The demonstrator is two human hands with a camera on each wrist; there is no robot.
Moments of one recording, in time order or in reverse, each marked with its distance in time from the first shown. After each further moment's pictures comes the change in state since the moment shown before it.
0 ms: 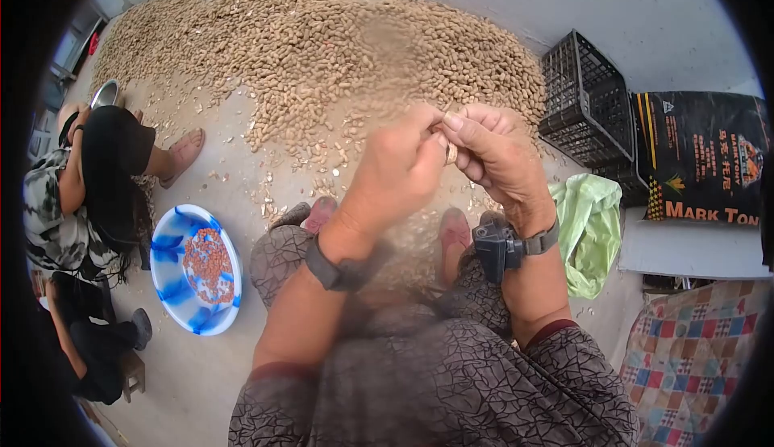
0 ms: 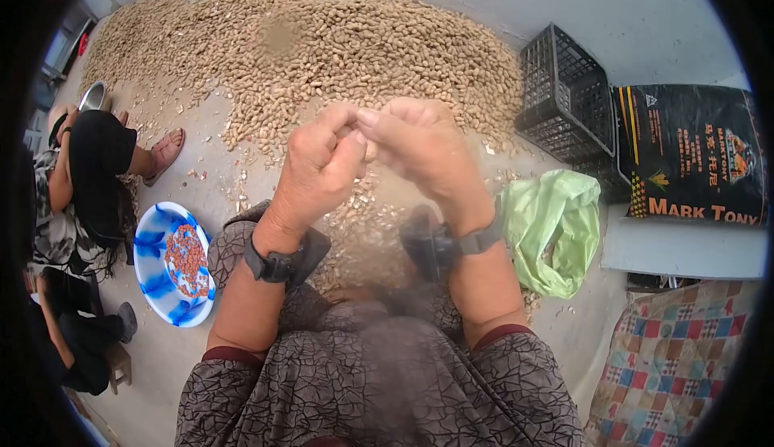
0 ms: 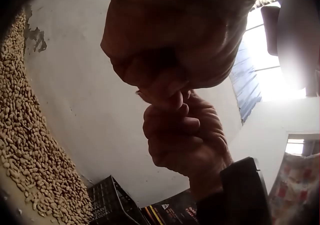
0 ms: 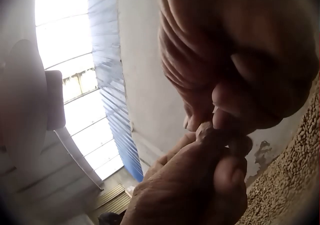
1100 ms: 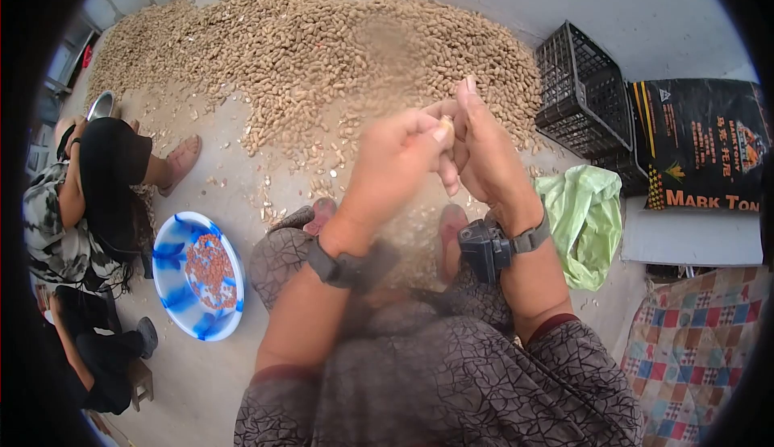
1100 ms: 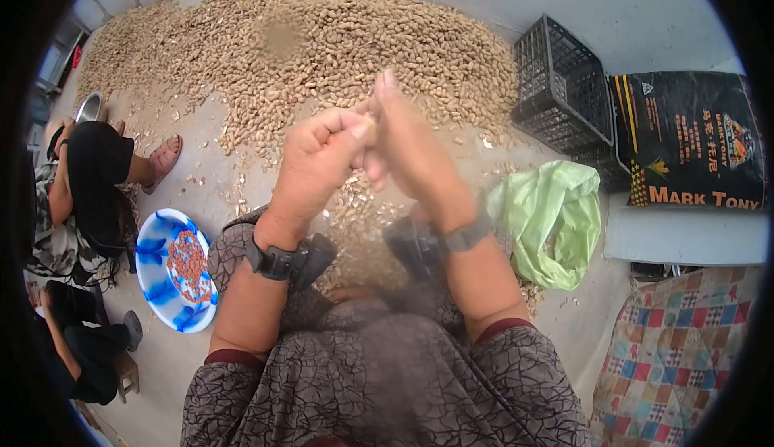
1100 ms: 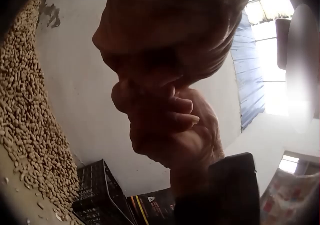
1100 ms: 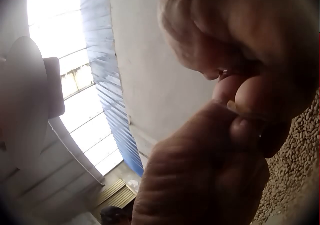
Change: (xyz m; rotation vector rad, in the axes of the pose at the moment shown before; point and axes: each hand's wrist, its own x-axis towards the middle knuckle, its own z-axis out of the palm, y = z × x) left_hand 0.003 0.009 0.000 -0.522 -0.122 -0.362; right_hand 0.009 0.013 0.008 0.054 0.043 0.047
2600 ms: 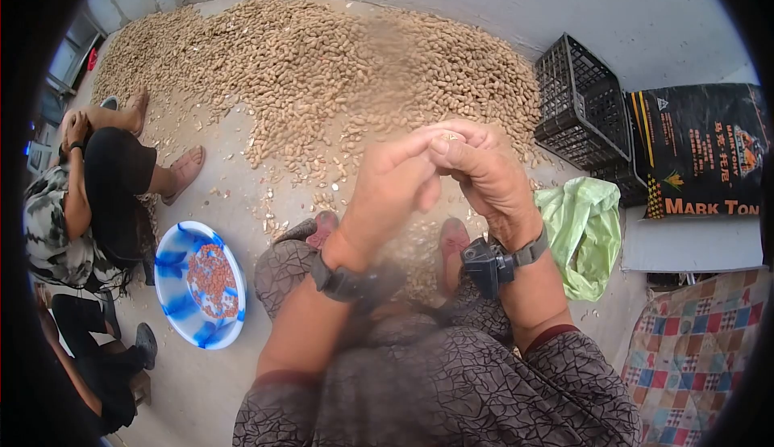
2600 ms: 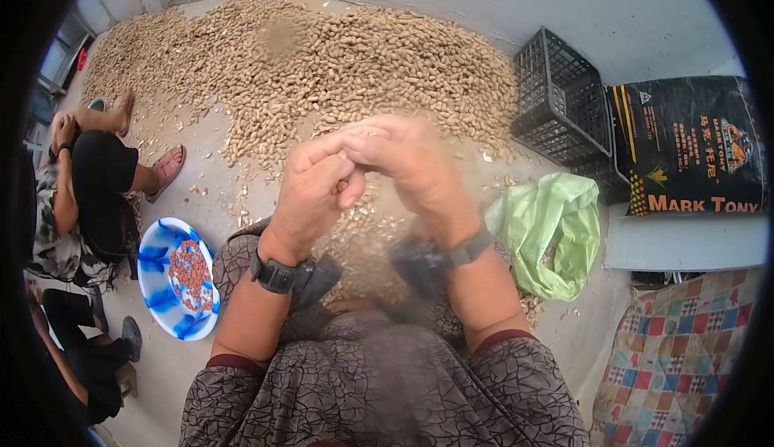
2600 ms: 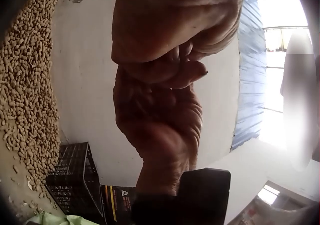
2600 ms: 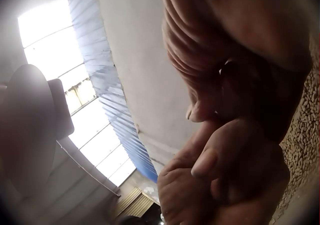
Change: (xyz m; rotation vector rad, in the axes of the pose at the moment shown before) left_hand -0.006 0.006 0.001 -0.121 -0.071 0.001; right_hand -0.009 -0.008 -0.006 0.107 -0.189 -0.136
